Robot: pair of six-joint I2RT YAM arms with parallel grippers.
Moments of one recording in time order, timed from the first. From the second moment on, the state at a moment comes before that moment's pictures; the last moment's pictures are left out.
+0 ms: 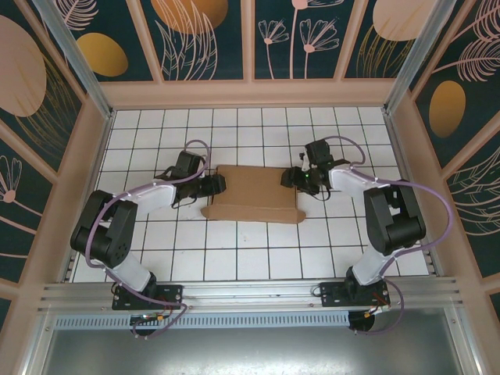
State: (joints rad) left arm -0.39 1.64 0.84 -0.12 0.26 -0.56; right arm 0.34 1.69 0.99 -0.37 -0.31 0.49
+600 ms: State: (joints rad) left arm -0.39 1.56 0.77 -0.13 0.29 -0.56; right arm 0.34 1.57 0.88 -0.39 -0.32 0.44
